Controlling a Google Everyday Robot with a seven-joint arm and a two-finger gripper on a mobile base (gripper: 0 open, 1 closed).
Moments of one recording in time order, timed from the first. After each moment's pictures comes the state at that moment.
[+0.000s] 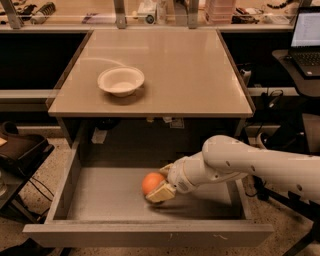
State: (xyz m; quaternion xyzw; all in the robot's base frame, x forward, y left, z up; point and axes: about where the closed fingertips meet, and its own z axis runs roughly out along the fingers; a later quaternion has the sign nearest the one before) arm 0.479 0.002 0.611 -0.53 0.76 0.26 0.26
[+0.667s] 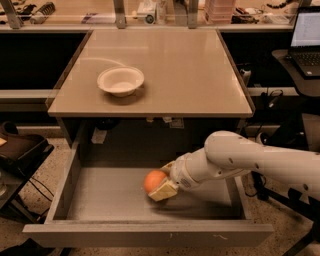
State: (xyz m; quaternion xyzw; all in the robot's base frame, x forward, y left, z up) arm 0.481 -0.005 0.623 -0.53 0.77 0.25 0.26
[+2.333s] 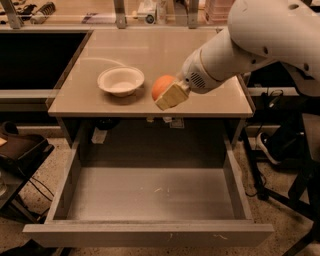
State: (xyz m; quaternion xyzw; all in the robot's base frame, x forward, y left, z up) arm 0.576 -0.038 0.899 -0.47 0.80 0.12 0.34
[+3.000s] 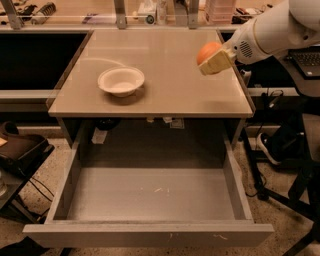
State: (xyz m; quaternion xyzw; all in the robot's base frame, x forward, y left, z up) arm 0.653 -0.162 0.947 -0.38 0.82 0.07 0.41
